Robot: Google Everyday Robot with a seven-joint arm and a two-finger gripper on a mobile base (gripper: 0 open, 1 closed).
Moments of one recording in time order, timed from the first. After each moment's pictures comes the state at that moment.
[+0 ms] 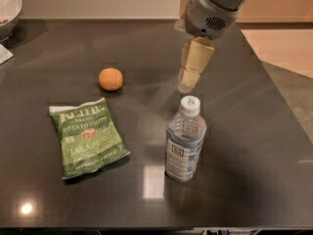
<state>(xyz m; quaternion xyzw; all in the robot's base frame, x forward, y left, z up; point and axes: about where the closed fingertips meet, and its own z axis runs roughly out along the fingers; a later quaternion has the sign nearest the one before) 0.541 -0.063 0.972 -0.70 0.68 0.04 0.21</state>
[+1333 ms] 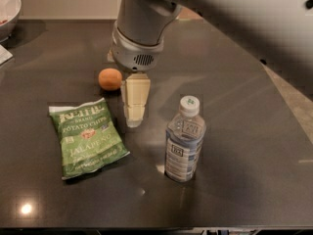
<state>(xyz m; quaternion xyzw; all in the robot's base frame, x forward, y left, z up) 0.490 0.073 0.924 -0.81 0.56 0.06 0.17</state>
